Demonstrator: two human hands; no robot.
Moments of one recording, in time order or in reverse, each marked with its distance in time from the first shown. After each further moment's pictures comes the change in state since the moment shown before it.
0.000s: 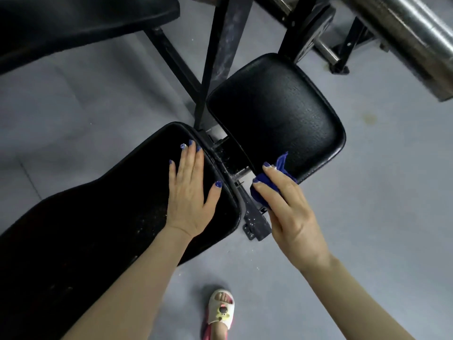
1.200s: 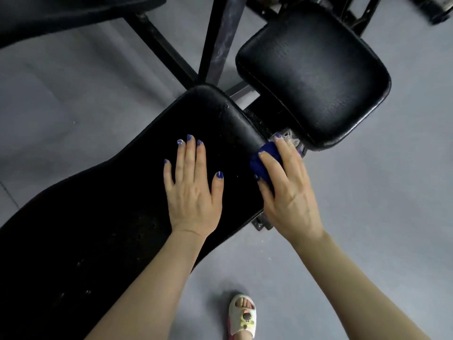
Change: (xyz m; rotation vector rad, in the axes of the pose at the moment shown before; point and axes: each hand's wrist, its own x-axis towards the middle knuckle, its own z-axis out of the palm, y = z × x) left_hand -0.054 -0.074 0.020 0.040 0.111 -0.014; right_hand -0.010 -0.064 0.096 -0.174 0.108 0.196
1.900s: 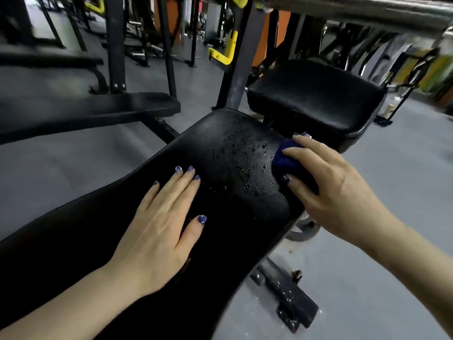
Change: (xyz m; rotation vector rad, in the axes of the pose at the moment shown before) left_hand -0.032 -0.117 0.001 -0.035 0.075 0.495; right_hand -0.021 0.001 0.017 -0.177 0.145 -0.185
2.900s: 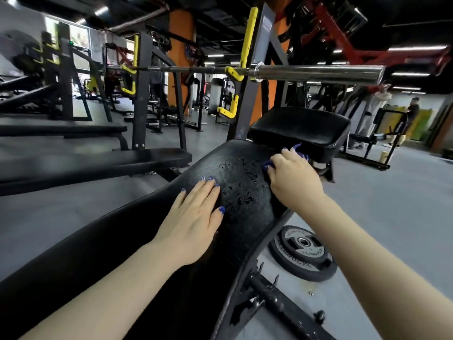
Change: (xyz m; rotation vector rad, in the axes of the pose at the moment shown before) left_hand -0.016 0.003 0.003 0.156 0.034 -0.006; right_hand 0.017 -0.041 0.040 -0.284 0.154 0.220
